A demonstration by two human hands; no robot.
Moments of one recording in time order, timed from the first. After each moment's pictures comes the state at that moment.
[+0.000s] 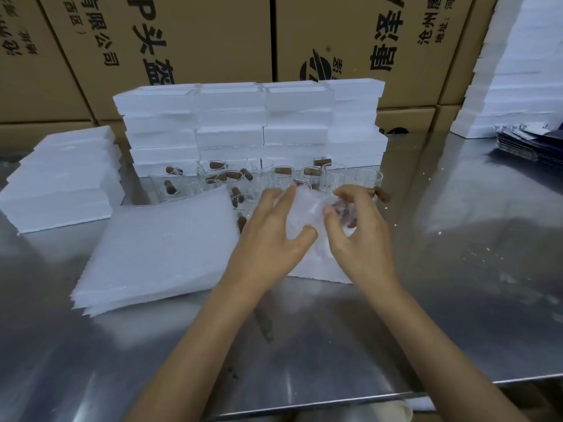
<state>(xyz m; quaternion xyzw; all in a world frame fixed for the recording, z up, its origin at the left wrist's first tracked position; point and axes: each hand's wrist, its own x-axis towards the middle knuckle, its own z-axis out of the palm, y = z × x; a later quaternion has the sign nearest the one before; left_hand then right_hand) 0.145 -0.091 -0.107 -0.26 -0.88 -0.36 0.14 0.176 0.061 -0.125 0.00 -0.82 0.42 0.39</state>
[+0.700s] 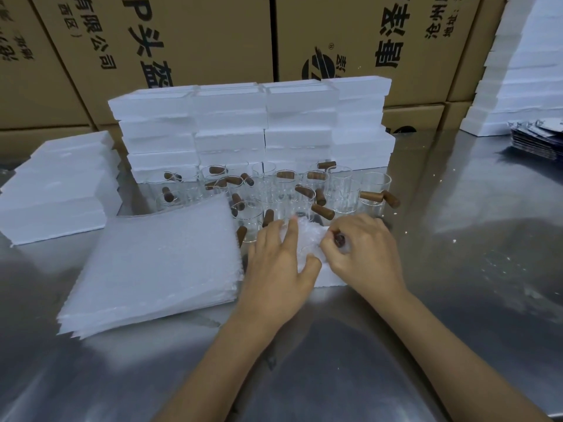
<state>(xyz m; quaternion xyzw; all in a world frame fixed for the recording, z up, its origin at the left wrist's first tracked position) 0.134 -0.080 -0.151 -0.22 -0.93 -0.25 0.14 0.147 0.082 -0.148 0.01 -0.92 0.17 0.36</state>
